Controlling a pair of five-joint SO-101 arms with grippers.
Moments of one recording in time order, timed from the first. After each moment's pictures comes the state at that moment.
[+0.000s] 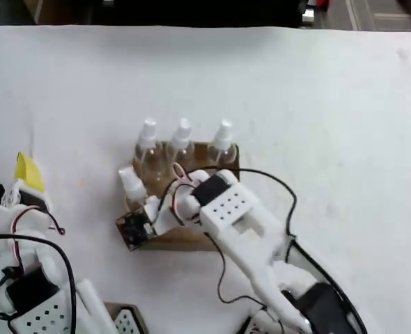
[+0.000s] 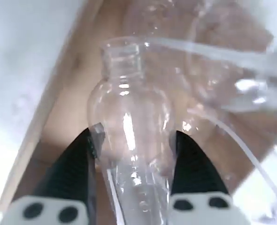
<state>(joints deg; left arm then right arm) -39.8 -87.9 74.7 45.9 25.1 -41.8 -17.3 37.4 58.4 83.2</state>
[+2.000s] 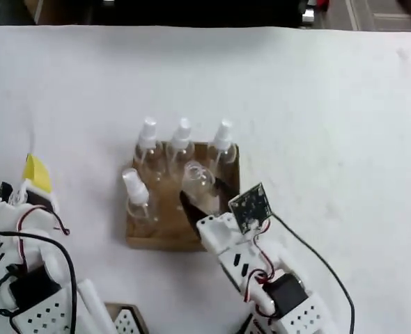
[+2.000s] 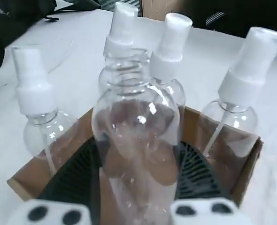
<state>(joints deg) -37.8 -87.8 76.8 45.8 25.1 -36.6 -102.4 96.4 32.9 -1.0</state>
